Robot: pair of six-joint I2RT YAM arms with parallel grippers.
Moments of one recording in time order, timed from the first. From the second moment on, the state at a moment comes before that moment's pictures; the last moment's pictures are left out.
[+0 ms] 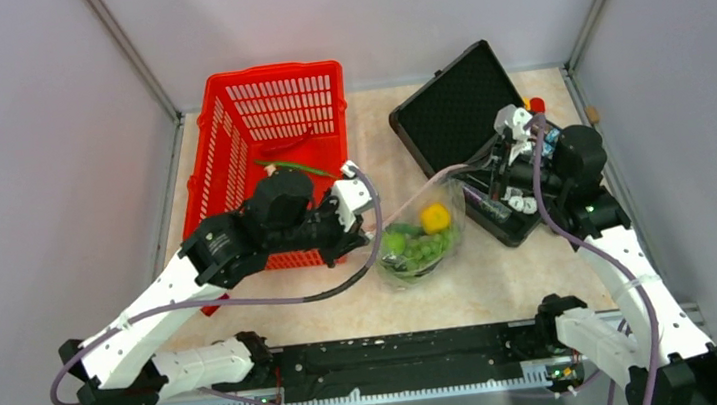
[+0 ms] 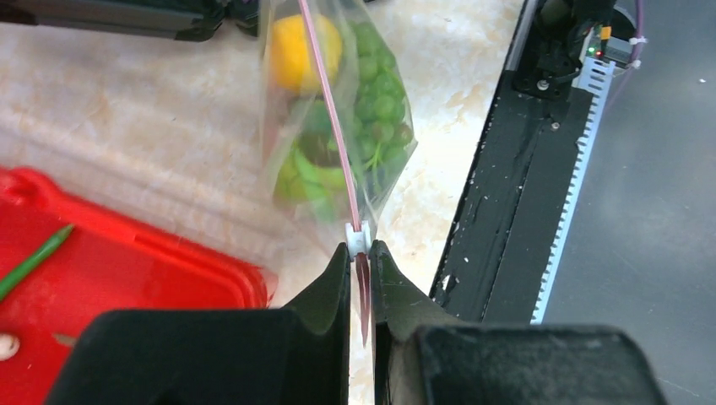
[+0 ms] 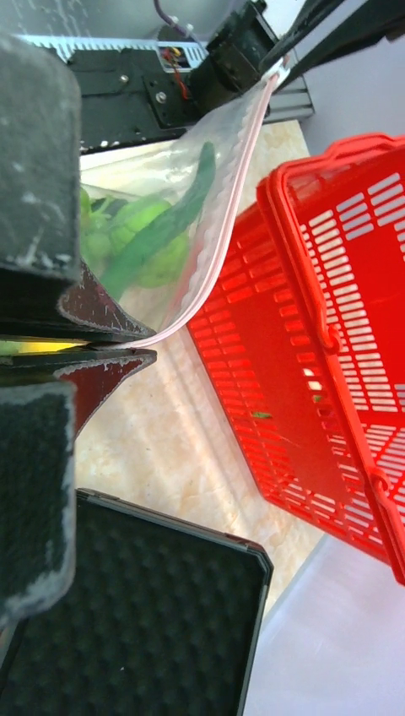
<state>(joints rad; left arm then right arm) -0.96 1.10 1.35 -0.84 0.26 0.12 0.16 0.86 0.82 -0.07 -0.94 -0.05</state>
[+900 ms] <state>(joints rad) -0.96 0.85 1.22 -0.61 -0.14 0.13 0.16 0.45 0.80 0.11 -1.17 0.36</state>
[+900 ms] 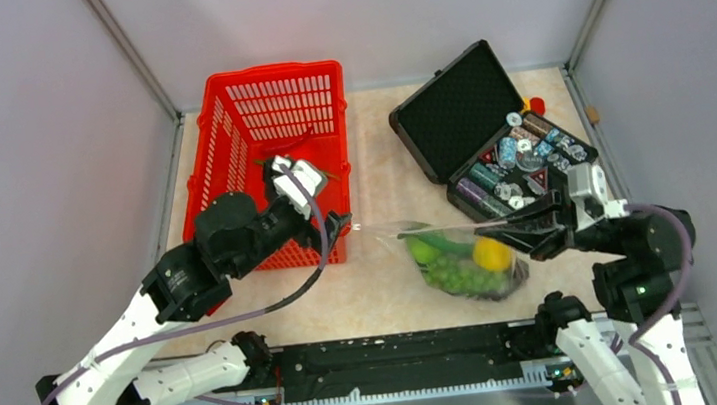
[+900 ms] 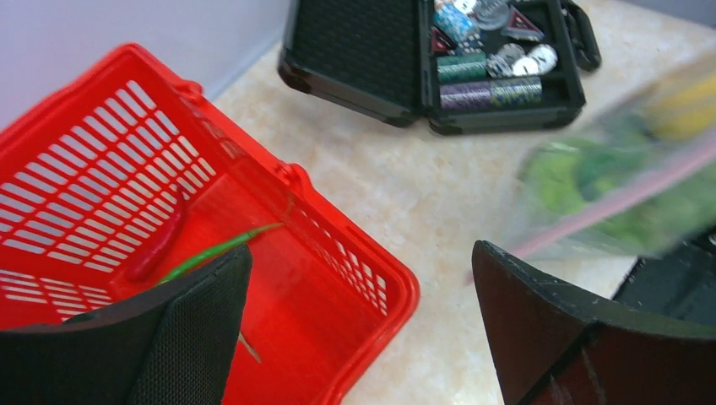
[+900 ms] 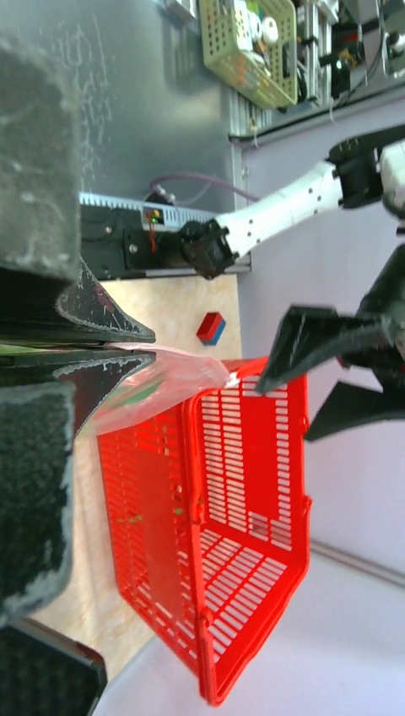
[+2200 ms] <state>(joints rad) -0.48 1.02 1.33 -0.48 -0.27 -0.12 0.16 0.84 0.96 -0.09 -0.20 0.33</state>
